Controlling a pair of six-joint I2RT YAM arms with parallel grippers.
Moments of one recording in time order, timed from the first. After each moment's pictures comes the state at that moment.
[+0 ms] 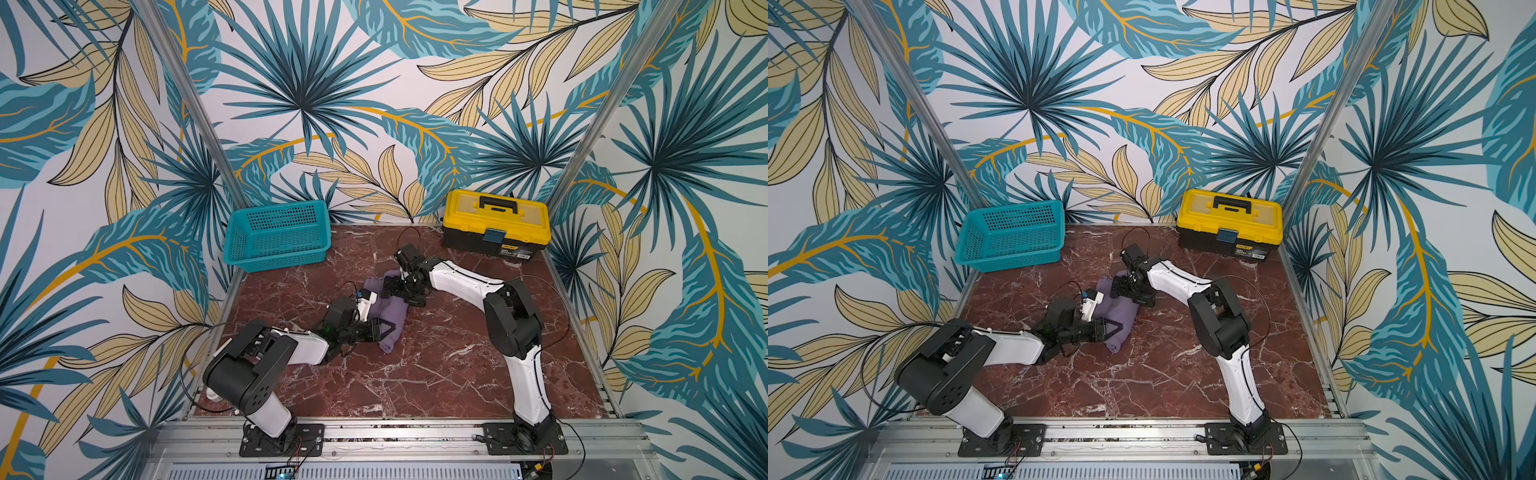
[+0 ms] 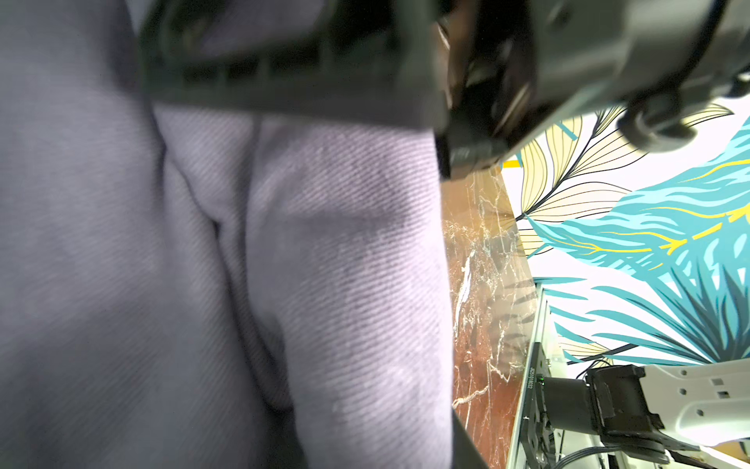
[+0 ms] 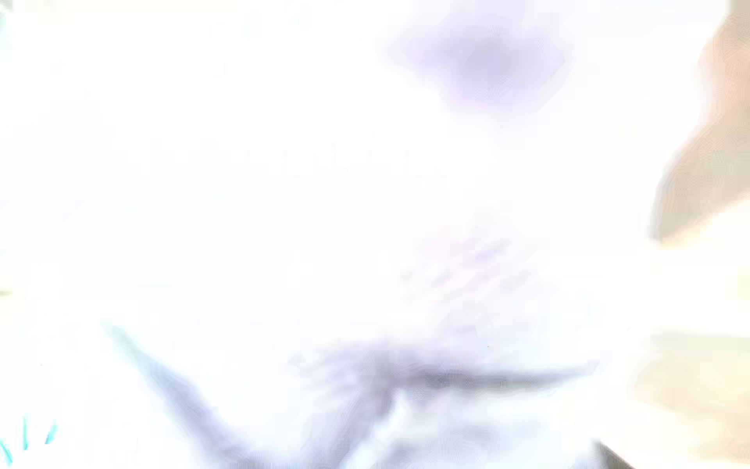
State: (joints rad) left arm -0.51 1.63 0.49 0.59 0.58 -0.70; right arm 0.58 2.15 1.69 -0.69 -0.18 0.73
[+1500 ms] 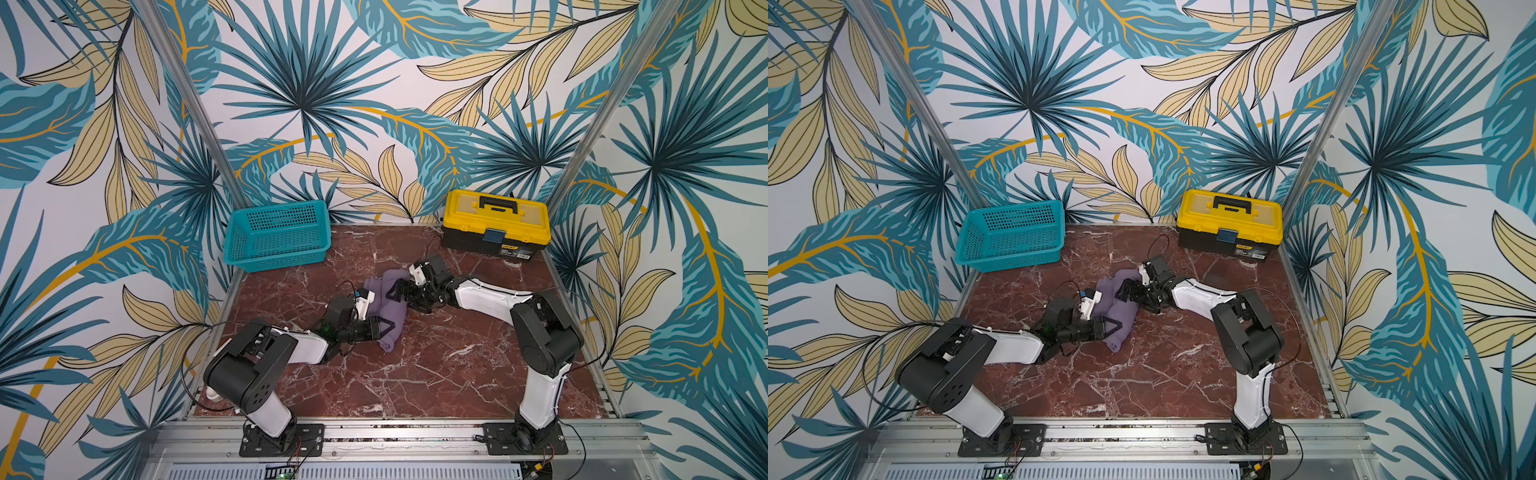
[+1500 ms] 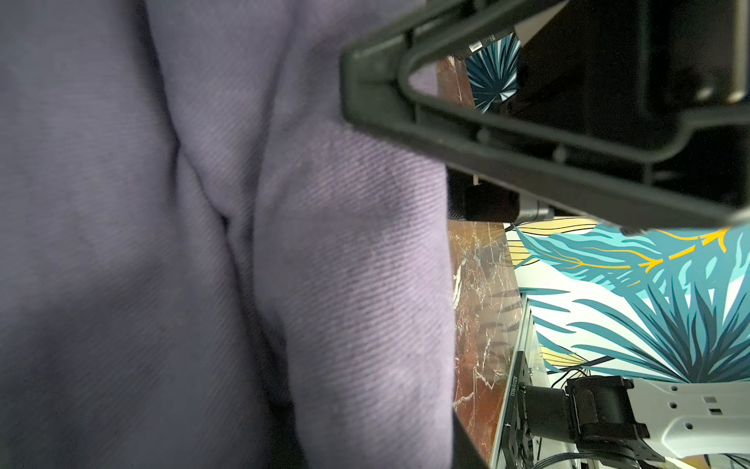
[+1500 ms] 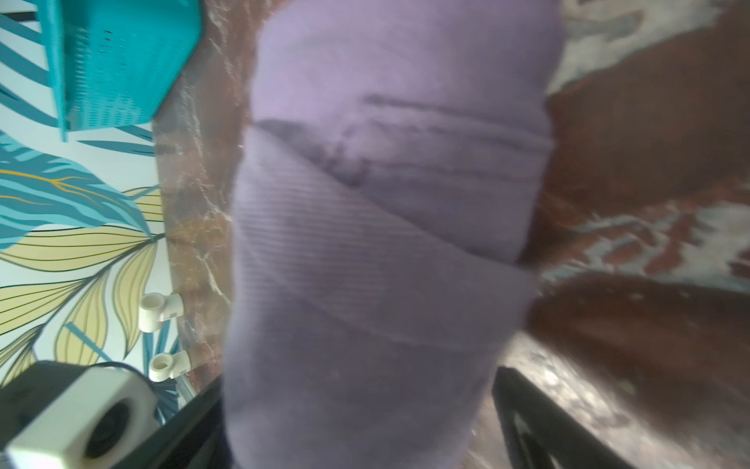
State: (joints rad) left arm -0.49 1.62 0.49 0.57 0.59 -0.75; right arm 0.52 1.91 1.23 -0.24 -0.38 0.75
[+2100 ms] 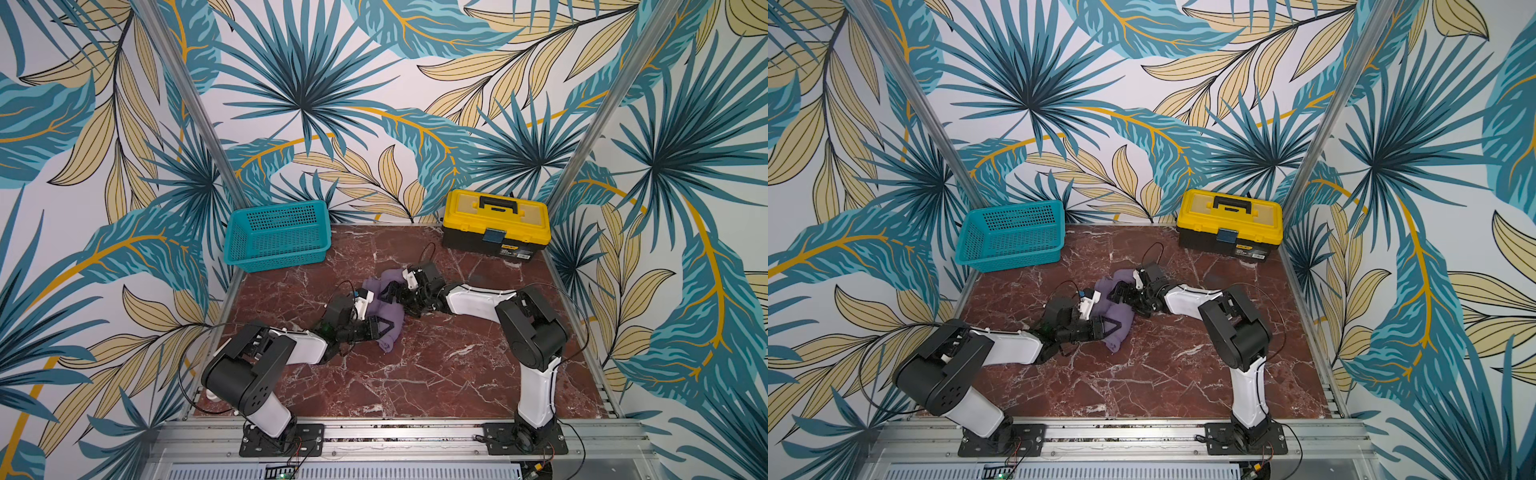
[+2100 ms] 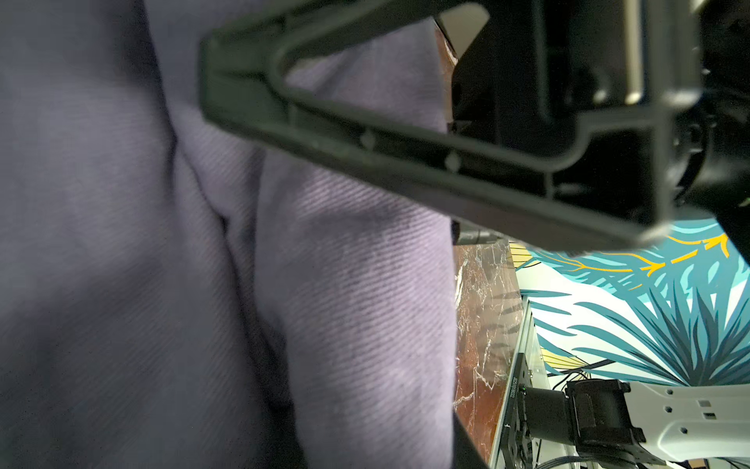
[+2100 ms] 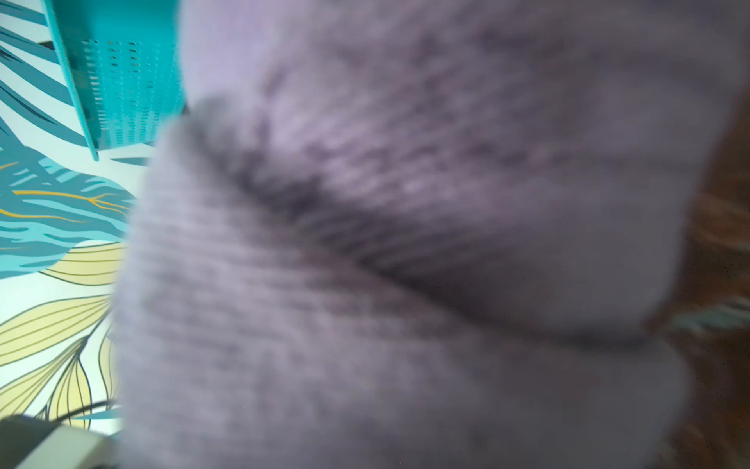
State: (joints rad) left arm -0.49 1.61 0.49 0.57 0.59 -0.76; right arm 0.57 2.00 1.22 -0.03 -0.42 0.91
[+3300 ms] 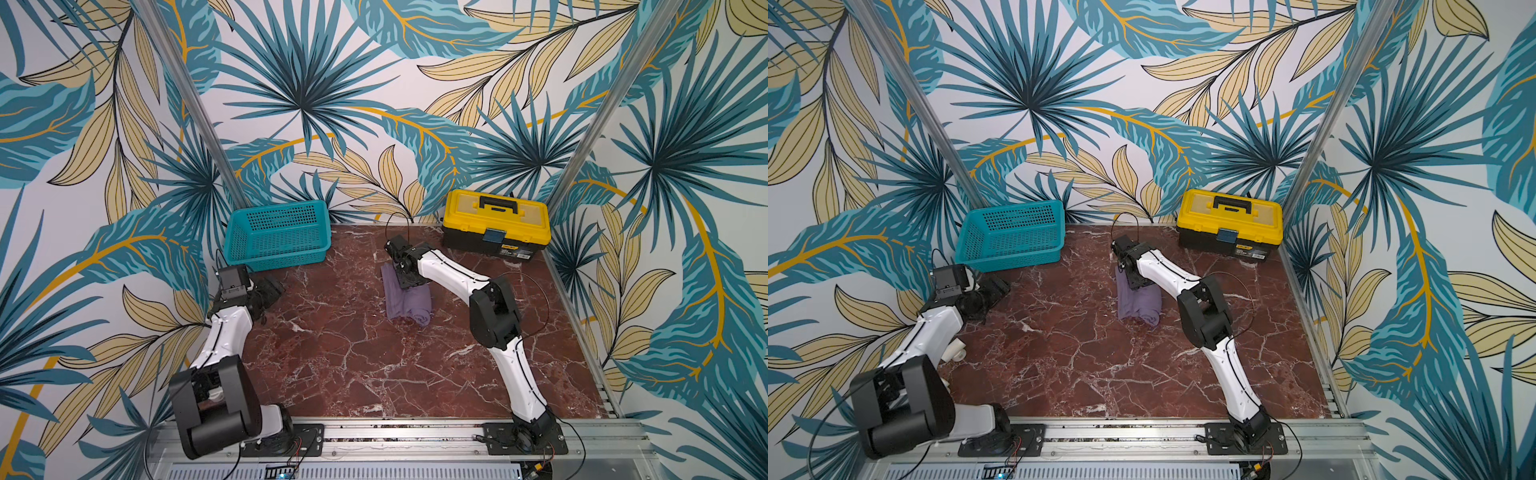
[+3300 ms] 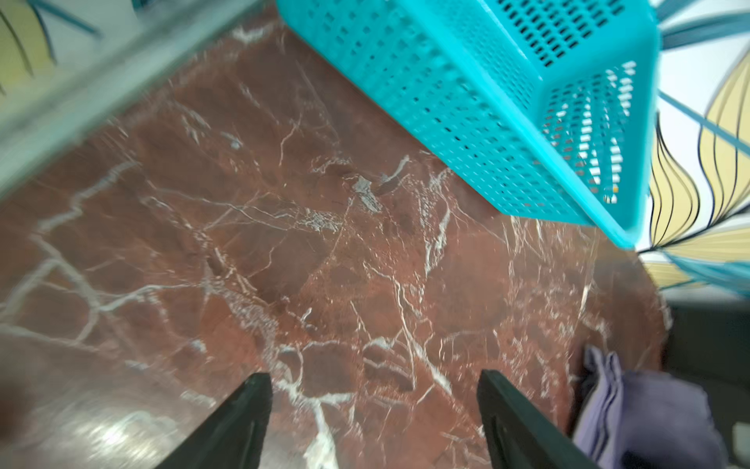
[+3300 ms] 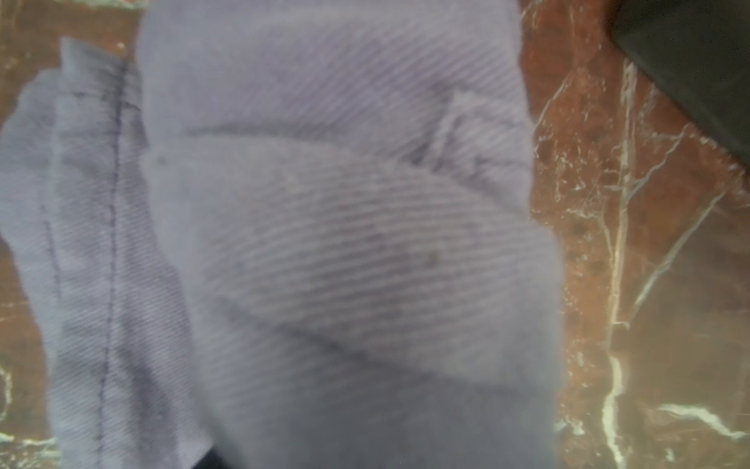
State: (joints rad) left arm 0.36 1.40 0.87 -0.32 0.27 -0.60; right arm 0.61 2.36 2.05 -0.99 0.42 0.30
